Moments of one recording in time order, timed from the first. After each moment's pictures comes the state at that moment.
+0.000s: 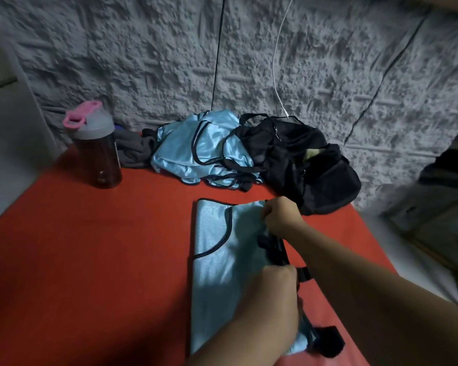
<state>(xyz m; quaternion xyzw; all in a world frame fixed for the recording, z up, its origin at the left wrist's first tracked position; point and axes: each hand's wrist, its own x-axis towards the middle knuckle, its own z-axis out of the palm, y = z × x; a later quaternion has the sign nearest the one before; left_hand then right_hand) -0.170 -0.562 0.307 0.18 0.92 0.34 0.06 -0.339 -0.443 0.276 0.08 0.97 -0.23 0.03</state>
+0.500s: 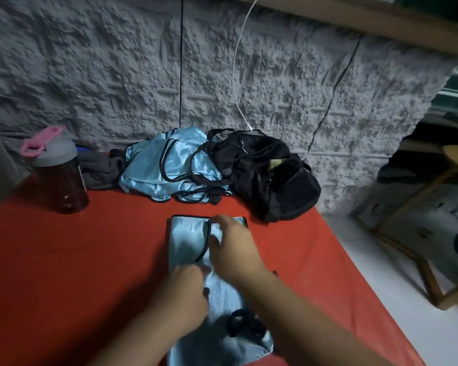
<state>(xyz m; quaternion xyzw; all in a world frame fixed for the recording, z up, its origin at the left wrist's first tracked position) -0.208 -0.629 0.277 0.16 0.96 0.22 0.04 -0.241 -0.495 0.325 -0.02 0.96 -0.29 -0.05</state>
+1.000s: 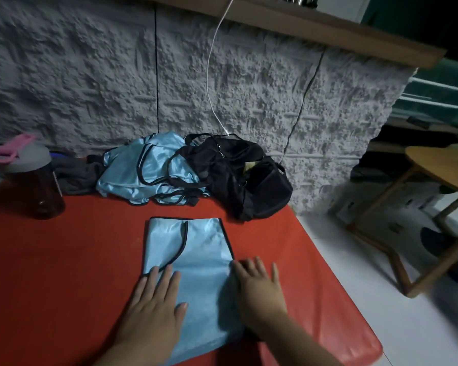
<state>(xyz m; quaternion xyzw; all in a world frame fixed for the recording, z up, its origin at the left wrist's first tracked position) -0.176 -0.636 0.191 0.17 0.98 0.06 -0.01 -0.169 -0.396 0.241 0.04 1.00 -0.02 0.07</state>
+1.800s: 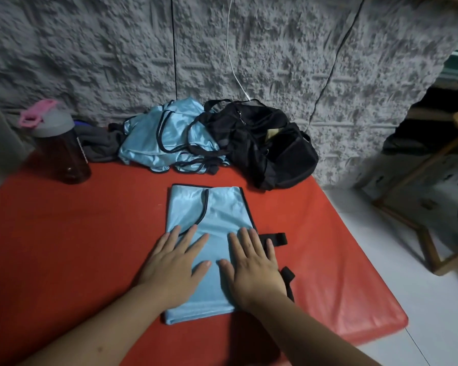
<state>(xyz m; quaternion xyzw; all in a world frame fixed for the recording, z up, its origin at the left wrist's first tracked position) -0.191 -0.643 0.212 0.20 0.98 0.05 0.03 -0.153 -0.443 0.221 -0.03 1.00 -0.06 0.04</state>
